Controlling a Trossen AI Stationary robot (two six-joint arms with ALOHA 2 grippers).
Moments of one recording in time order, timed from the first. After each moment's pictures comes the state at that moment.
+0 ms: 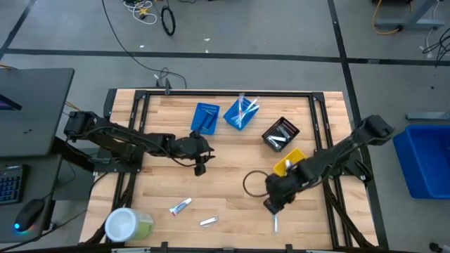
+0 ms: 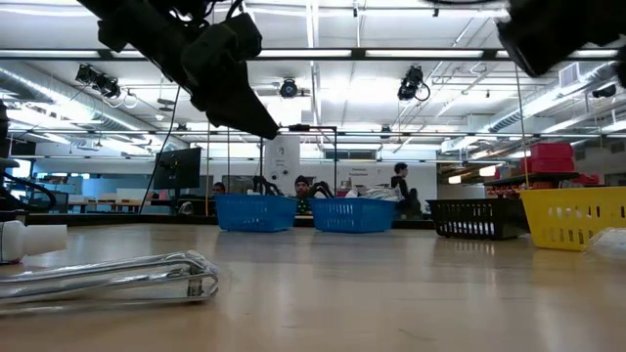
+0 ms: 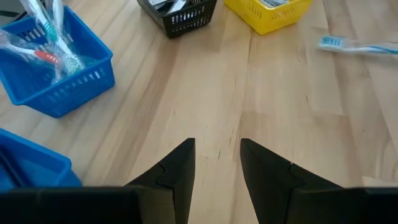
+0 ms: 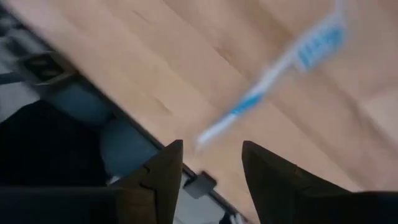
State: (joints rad) left arm -0.11 1.38 0.72 0.06 -0.26 -0.19; right arm 0.51 1.49 1.00 -0.65 -0.28 1.44
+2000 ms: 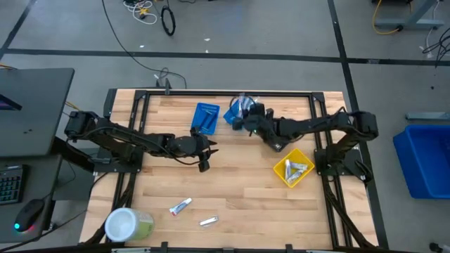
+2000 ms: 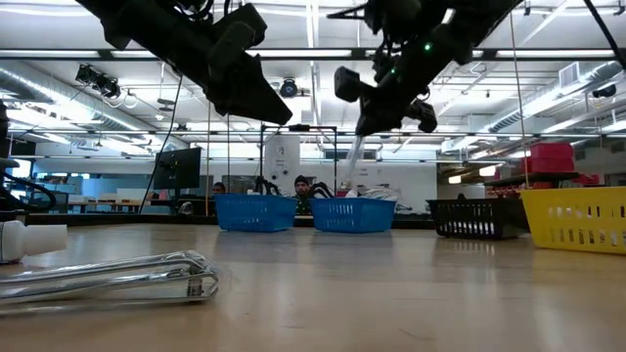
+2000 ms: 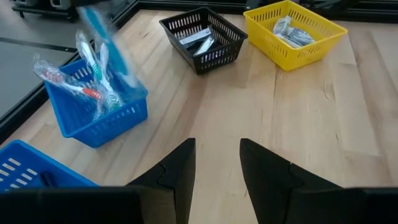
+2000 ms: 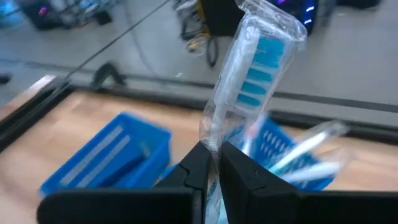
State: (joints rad) left arm -0.11 1.39 0.72 0.18 -0.39 -0.15; right arm -0.11 1.61 1.00 -0.02 0.81 0.73
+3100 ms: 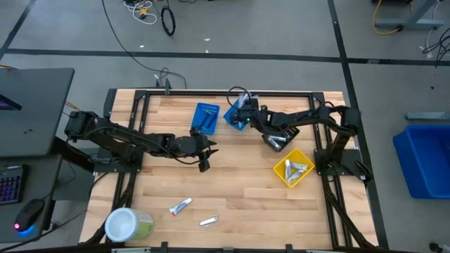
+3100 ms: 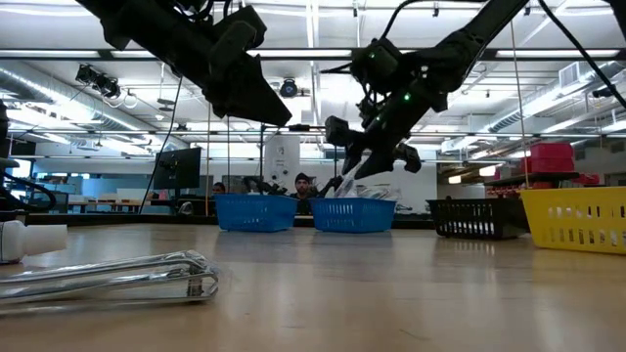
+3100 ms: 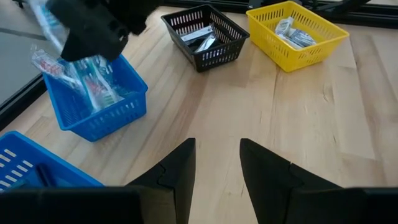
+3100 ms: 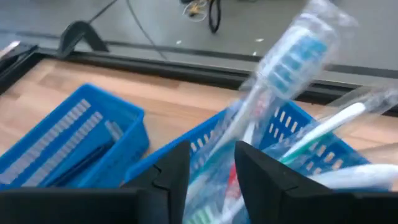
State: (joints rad) left arm -0.11 1.39 0.72 0.17 -0.39 -0.19; right arm -0.28 1.79 1.00 0.12 0.59 0.71
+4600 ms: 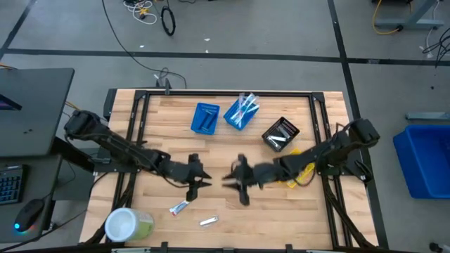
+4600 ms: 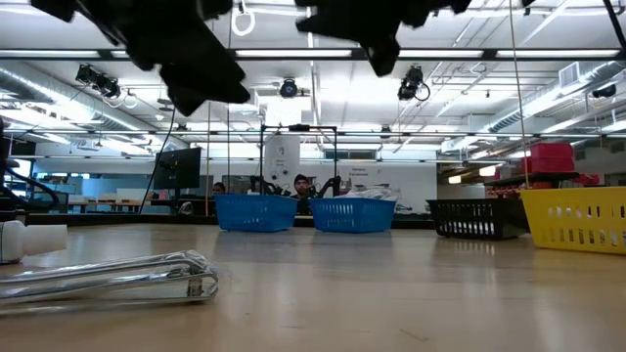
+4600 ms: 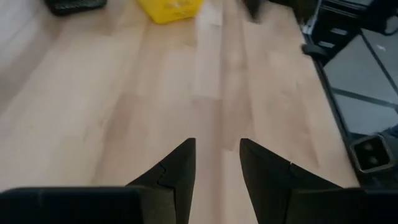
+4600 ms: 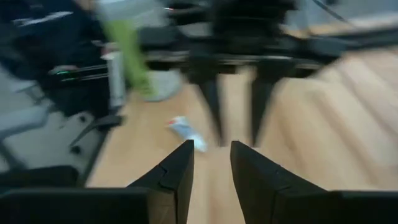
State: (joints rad) left arm -0.39 1.39 0.72 0.12 -0.24 -0.45; right arm 0.35 1.65 1.00 0.28 0.23 0.28
